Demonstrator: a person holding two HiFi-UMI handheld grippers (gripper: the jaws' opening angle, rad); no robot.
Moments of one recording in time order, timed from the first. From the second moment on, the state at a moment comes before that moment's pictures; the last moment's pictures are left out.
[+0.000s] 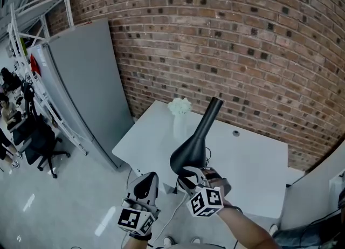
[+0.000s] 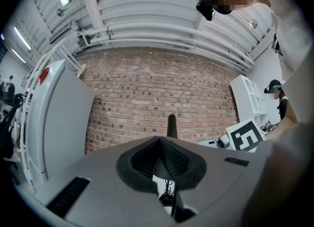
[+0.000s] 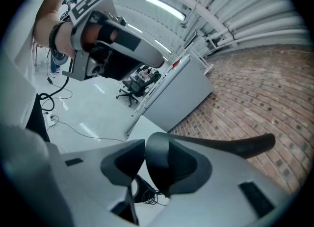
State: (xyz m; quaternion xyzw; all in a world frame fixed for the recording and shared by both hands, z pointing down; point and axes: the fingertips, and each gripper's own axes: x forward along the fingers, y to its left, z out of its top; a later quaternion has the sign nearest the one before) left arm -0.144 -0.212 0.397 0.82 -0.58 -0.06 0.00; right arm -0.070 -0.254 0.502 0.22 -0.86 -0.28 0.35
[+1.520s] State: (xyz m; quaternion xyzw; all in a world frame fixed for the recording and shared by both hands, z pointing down) left arm -0.133 -0.211 0.423 0.83 -0.56 -0.06 0.03; right arm -0.044 -0.243 0.474 0.33 -0.90 -0.16 0.23
